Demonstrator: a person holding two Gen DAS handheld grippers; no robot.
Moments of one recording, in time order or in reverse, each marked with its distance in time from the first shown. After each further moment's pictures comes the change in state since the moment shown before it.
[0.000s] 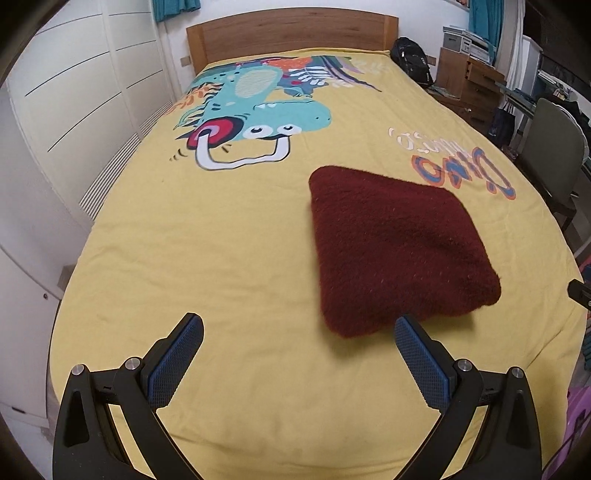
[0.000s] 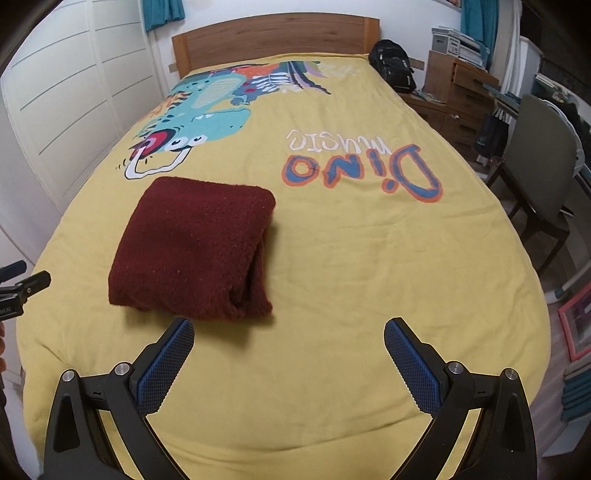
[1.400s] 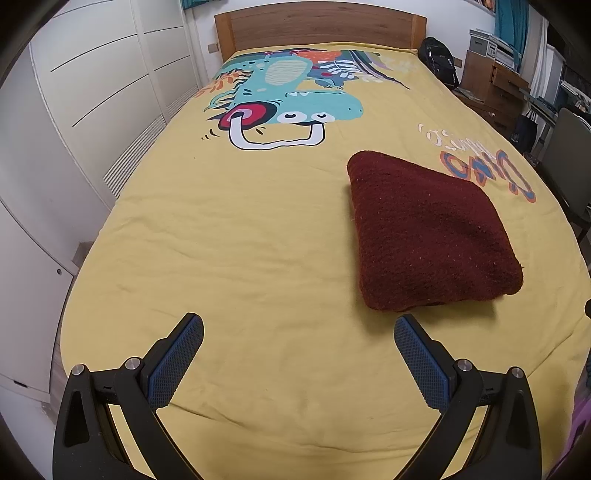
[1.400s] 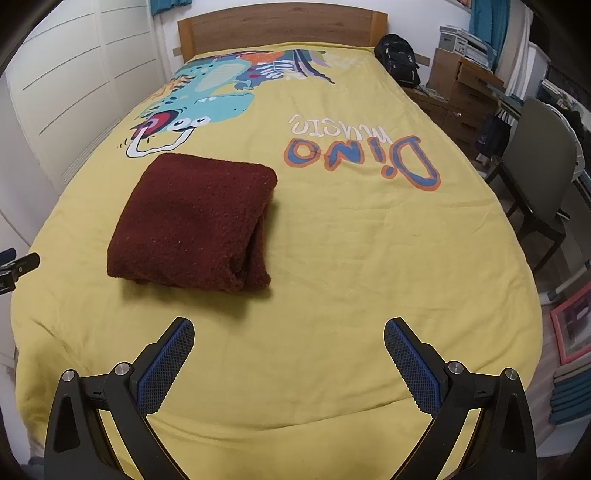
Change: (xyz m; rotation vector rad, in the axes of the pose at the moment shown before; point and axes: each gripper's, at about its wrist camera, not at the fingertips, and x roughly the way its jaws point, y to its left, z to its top) left arm -0.005 0.036 -0.021 -0.056 0.026 0.050; right arm -0.002 0.007 -0.016 -0.036 0.051 -0.018
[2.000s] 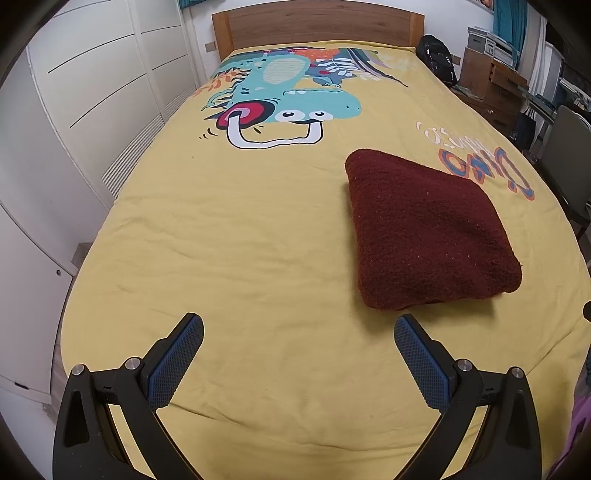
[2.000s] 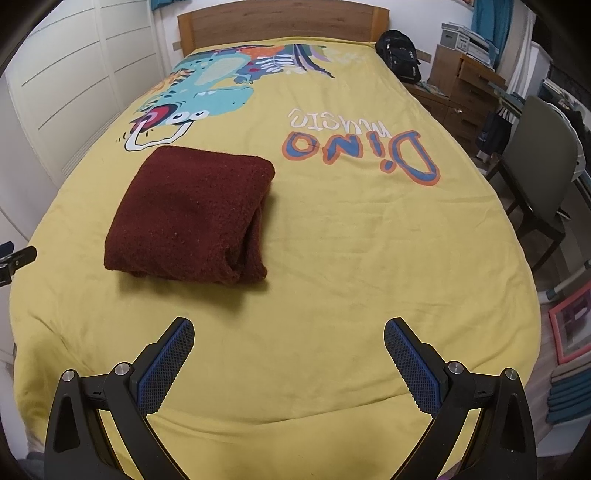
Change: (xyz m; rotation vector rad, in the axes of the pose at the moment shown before) left arm -0.001 0.000 0.001 0.011 0.007 -0.004; right arm 0.002 -0.001 -0.002 -0.007 0.020 -0.004
